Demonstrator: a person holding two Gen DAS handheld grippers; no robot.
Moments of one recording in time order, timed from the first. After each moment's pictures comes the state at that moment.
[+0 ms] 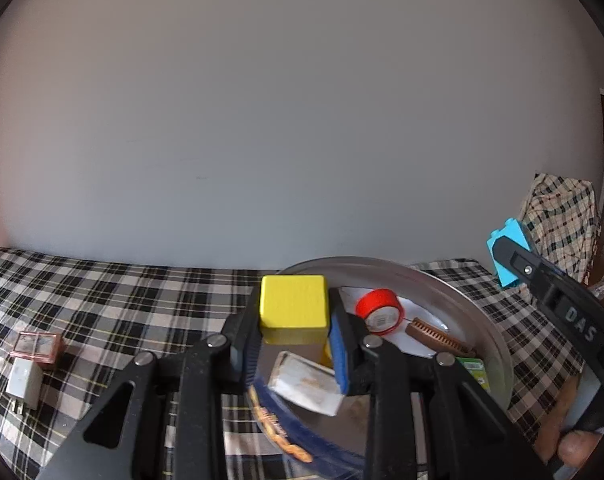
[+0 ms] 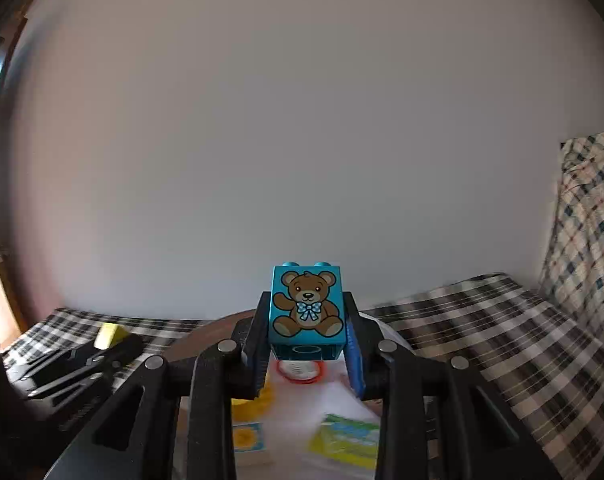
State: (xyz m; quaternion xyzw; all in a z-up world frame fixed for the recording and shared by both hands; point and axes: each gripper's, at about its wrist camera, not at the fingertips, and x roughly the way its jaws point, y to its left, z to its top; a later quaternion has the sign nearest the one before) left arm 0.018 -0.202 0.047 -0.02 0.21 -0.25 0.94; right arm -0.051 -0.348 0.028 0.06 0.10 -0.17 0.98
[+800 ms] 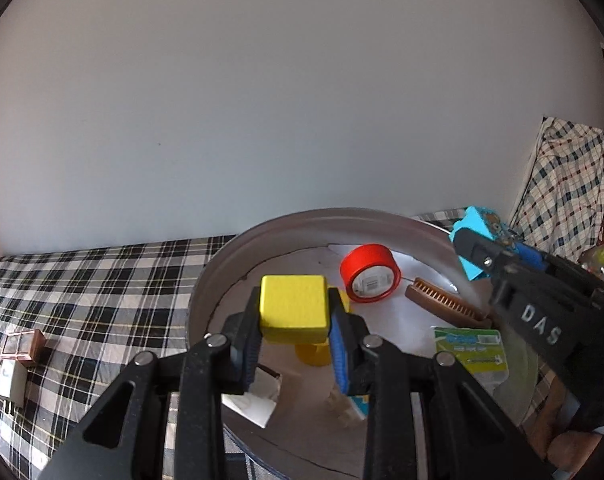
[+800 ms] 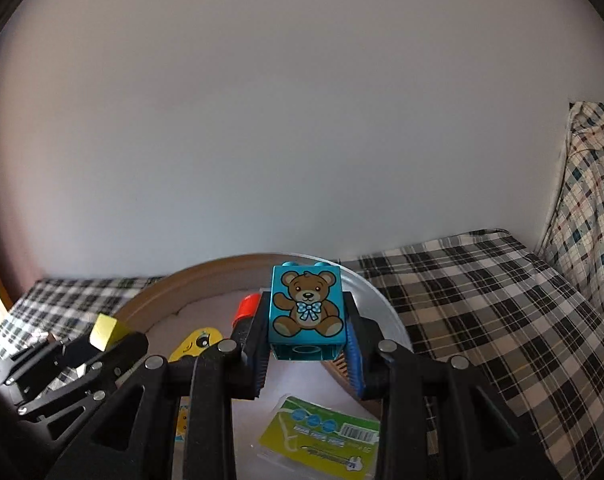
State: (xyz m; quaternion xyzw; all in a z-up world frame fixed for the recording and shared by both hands) left arm 0.023 -0.263 0.028 0.05 0.27 -0.24 0.93; right arm -0.025 -0.382 0.003 0.07 0.20 -0.17 0.96
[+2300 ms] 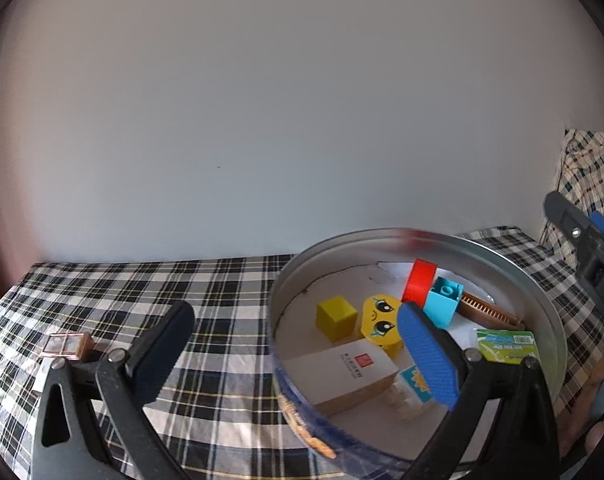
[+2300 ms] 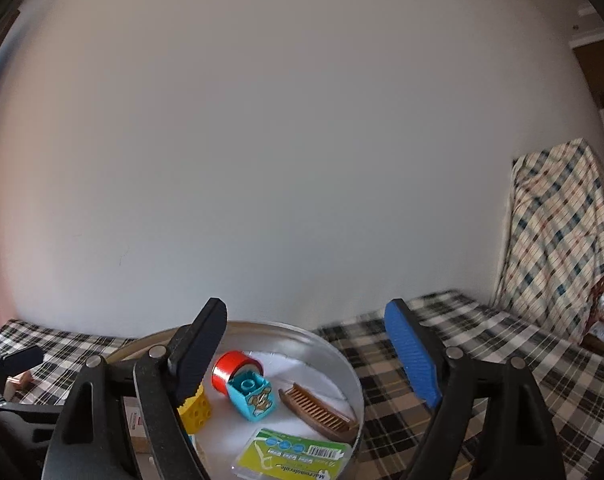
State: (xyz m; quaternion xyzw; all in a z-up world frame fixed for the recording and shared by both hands) left arm 0.020 -0.226 0.024 0.05 0.21 -0.17 0.96; right arm -0.081 -0.366 0.011 0.03 0.03 -0.26 0.96
